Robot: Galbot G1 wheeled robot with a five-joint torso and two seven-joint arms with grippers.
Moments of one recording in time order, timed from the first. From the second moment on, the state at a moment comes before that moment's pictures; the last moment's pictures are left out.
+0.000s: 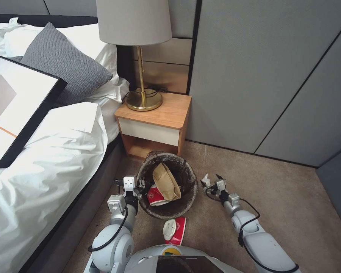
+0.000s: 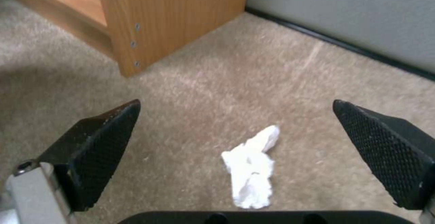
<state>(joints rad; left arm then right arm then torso) 1.66 -1.48 -0.31 -2.26 -0.23 0.40 -0.20 -1.21 1.17 0.36 1.26 0.22 0.23 -0.19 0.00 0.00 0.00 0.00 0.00</state>
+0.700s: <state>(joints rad) 1.66 -1.49 -0.31 -2.25 -0.22 0.40 -0.20 -1.09 1.22 0.33 1.09 0.21 0.12 -0.14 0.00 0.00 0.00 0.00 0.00</state>
